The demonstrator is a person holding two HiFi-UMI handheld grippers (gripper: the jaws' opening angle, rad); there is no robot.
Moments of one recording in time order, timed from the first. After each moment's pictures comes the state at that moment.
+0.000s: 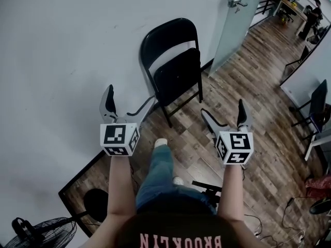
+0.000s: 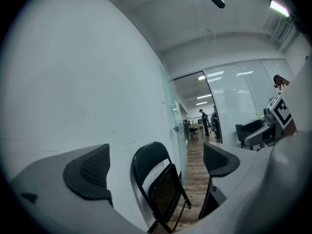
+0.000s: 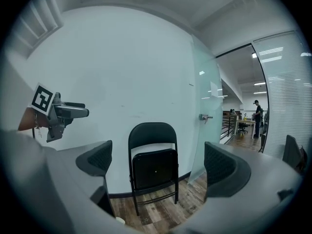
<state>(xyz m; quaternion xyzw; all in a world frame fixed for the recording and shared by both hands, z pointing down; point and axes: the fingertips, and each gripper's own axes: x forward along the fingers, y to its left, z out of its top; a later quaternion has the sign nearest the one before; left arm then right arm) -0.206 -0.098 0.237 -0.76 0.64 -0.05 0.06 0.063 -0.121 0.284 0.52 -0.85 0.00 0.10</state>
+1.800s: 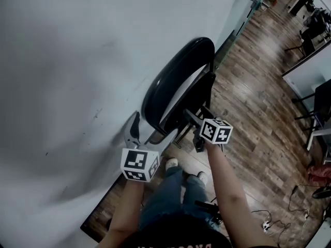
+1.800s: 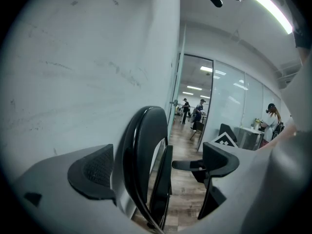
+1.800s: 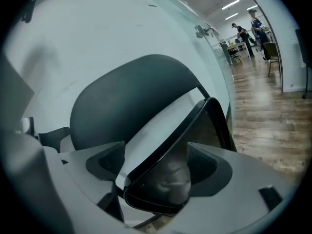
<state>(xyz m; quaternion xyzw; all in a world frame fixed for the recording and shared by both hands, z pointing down) -0.277 -0.429 0.389 -0.84 0.51 -0.09 -0.14 -0.141 -0.502 0.520 0.47 -0.81 0.35 0.06</state>
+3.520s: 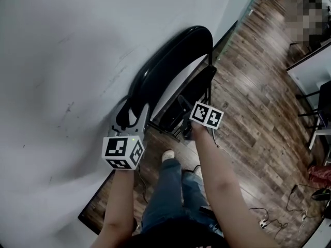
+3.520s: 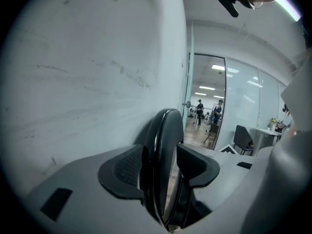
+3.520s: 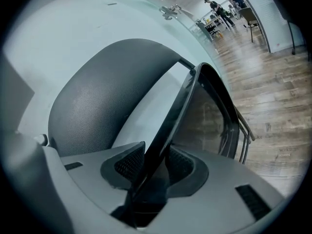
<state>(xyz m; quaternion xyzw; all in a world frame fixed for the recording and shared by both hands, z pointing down) -0.286 -0.455 0.388 -0.80 0.58 -0.09 -0.14 -0.138 -0.524 0.571 0.45 -0.75 0.49 0.00</state>
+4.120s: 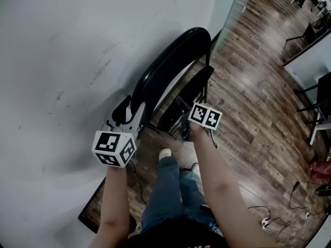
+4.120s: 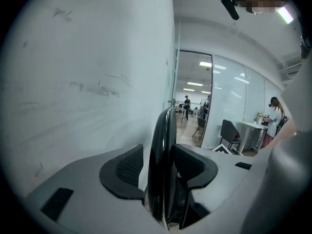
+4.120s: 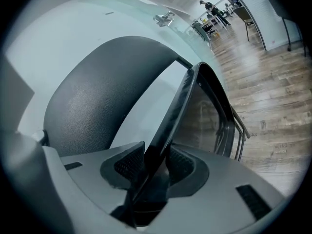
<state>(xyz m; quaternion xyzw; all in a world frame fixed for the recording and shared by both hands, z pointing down) -0.233 -0.427 0.370 -0.84 0.52 -0.12 -0.13 -0.091 -0.486 0.565 0.45 -0.74 0.50 -0.01</state>
